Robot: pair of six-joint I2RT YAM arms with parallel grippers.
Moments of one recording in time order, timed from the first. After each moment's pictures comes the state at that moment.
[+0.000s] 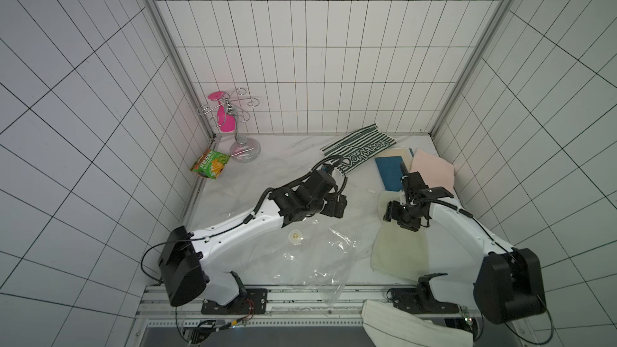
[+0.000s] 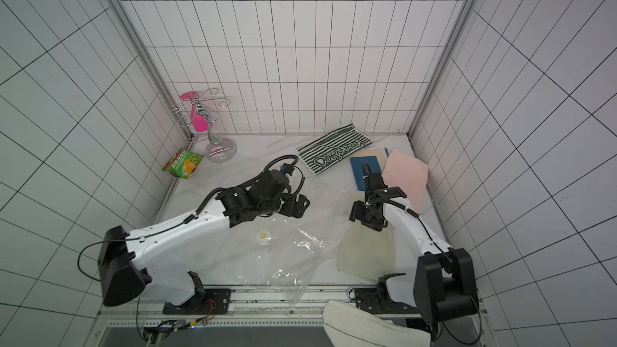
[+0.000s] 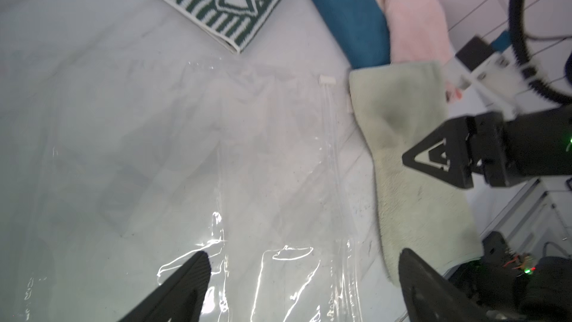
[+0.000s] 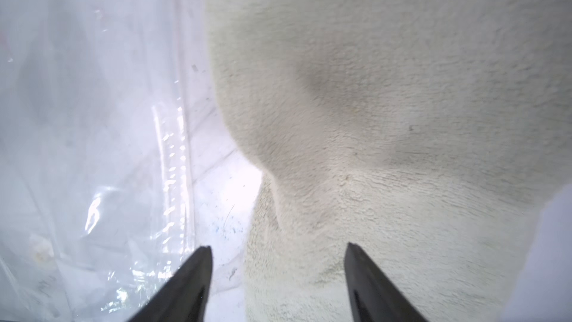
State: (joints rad) left arm -0.88 1.38 1.15 -0.52 -0.02 -0.54; right arm 0.24 1.25 0.87 -0.93 -0.12 0.54
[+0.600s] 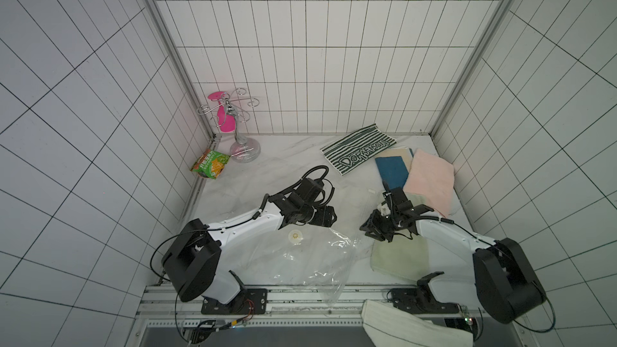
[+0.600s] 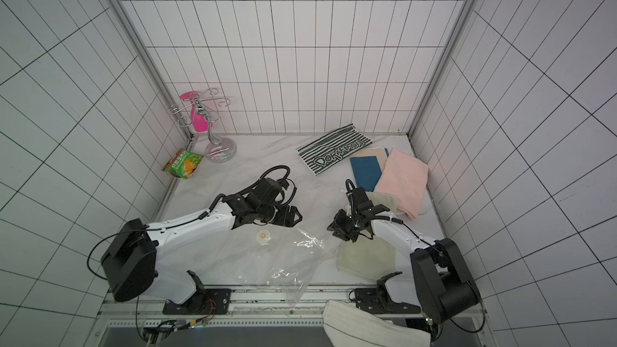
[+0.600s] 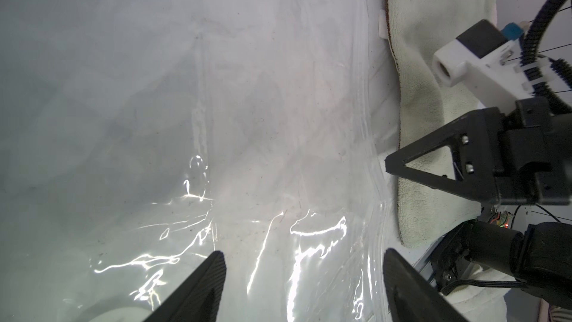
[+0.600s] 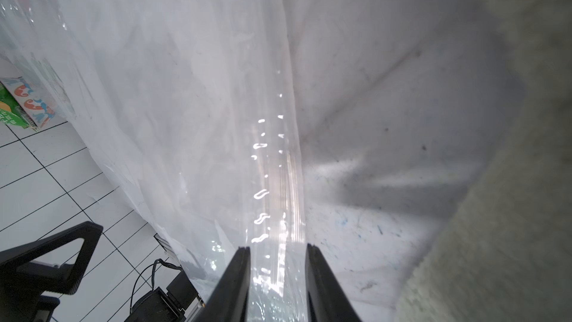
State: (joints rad) left arm -0.78 1.48 0.96 -0.42 0.24 -0.58; right arm 0.38 1.33 0.60 -0.43 -0.51 1.00
